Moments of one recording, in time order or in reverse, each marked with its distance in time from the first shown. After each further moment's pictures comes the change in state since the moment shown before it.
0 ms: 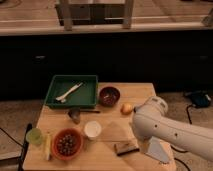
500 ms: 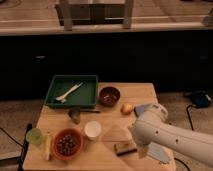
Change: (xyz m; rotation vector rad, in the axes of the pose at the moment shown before) arm -0.011 0.013 0.022 0.012 -0.046 0.009
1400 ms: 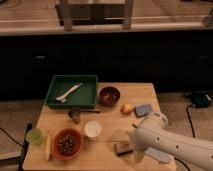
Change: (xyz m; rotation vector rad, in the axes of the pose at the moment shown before) arm -0.008 0.008 0.033 0.014 -0.074 0.090
